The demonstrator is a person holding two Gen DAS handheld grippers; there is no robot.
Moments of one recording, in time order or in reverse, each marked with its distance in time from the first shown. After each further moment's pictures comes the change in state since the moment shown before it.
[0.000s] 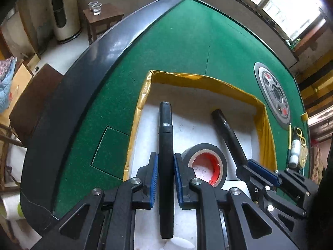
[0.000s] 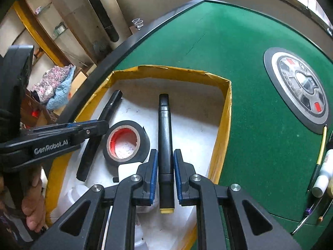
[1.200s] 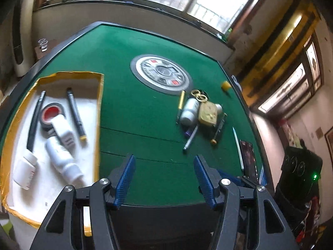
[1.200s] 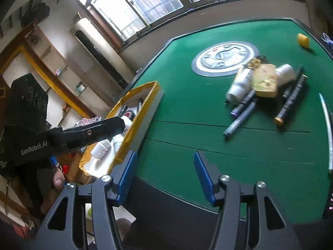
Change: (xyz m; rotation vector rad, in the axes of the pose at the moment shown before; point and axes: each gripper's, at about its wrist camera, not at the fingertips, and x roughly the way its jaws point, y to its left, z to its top) left arm -0.078 -0.201 -0.138 0.230 -0.181 -0.273; right arm -0.155 -0.160 -0.194 0.271 -0.342 0.237
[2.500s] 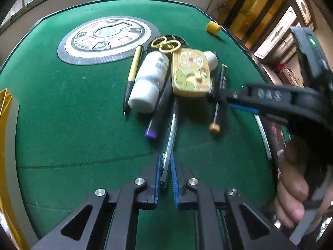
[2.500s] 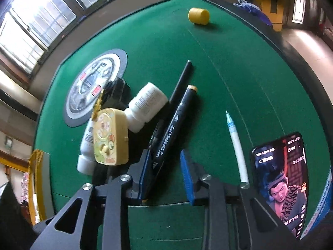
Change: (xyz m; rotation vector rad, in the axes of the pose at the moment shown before) left arm 0.145 -0.064 0.003 0.275 0.272 0.008; right arm 0.032 -0.159 0.082 0.397 0.060 -0.515
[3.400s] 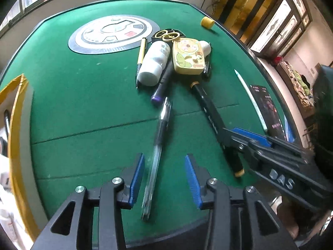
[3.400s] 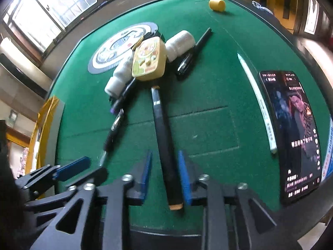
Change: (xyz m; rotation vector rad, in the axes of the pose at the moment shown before) left arm -0.023 0.004 -0.029 0.031 0.009 0.013; right arm -0.034 0.025 -0.095 -0.113 0.000 0.054
